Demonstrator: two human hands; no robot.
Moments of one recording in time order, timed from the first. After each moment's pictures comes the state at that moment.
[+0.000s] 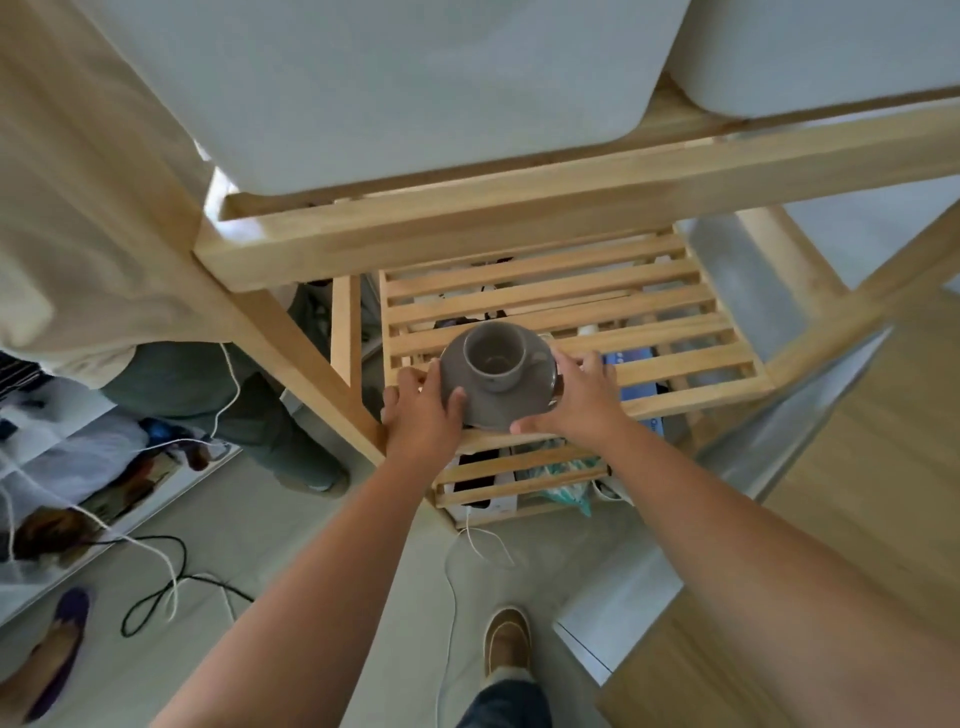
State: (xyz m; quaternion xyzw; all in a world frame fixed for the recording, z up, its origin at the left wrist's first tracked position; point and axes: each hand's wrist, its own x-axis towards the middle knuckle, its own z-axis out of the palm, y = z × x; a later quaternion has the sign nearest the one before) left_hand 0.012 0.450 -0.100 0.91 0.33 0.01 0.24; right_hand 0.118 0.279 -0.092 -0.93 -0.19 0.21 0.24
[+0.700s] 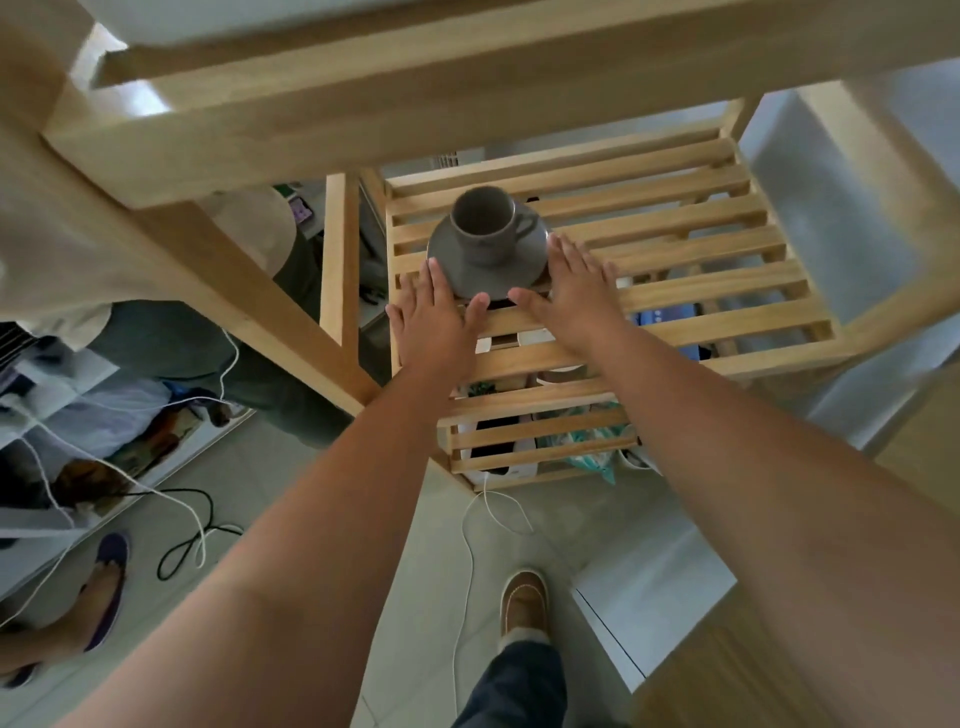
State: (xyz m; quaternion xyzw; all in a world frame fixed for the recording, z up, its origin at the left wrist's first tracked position) left_hand 0.061 0.476 -0.125 0.92 0.32 0.03 0.20; right_hand 0.172 0.340 -0.117 -0.93 -0.28 0.12 0.18
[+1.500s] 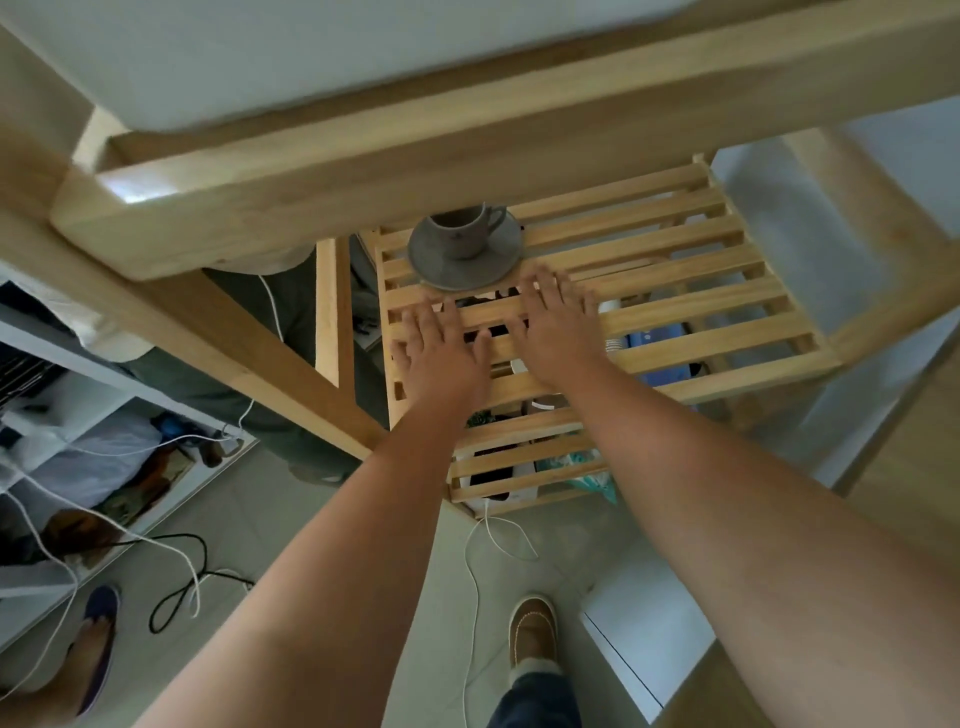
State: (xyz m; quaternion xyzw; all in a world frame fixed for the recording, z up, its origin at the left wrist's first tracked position) left_hand 0.065 0.476 -0.159 0.93 0.32 -0.06 0.14; right_hand 0.160 0.366 -0.159 -0.95 -0.29 0.10 0.11
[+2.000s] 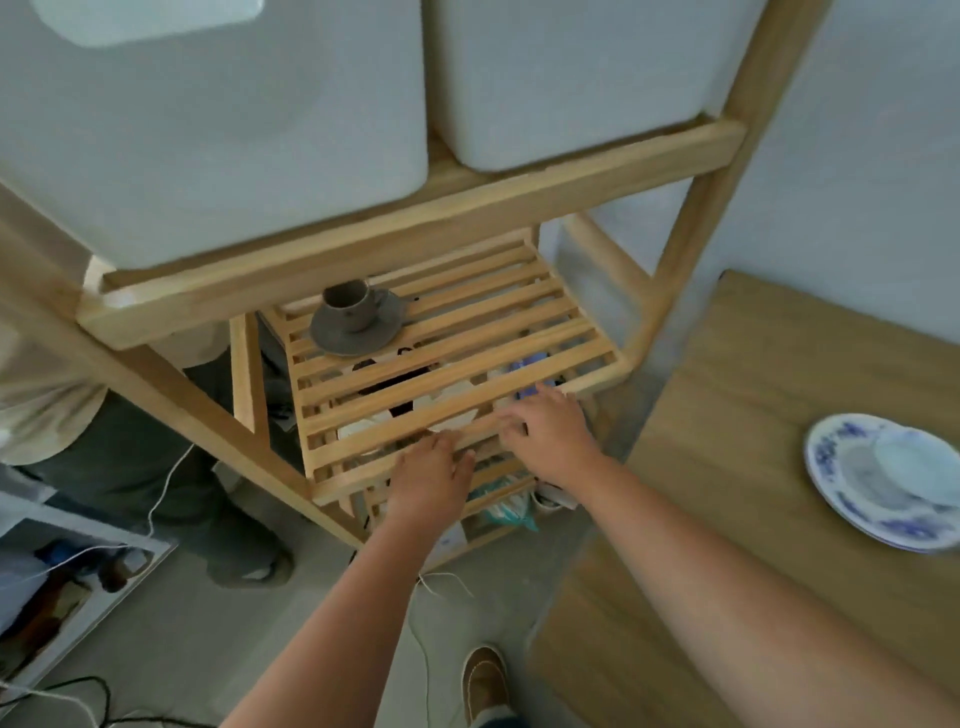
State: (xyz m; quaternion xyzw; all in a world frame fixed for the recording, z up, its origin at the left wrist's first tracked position) left_hand -0.021 0.385 -0.106 0.94 0.22 -0.12 0.23; right_hand 0.073 0.239 -0.085 -0.91 -0.25 0.20 0.25
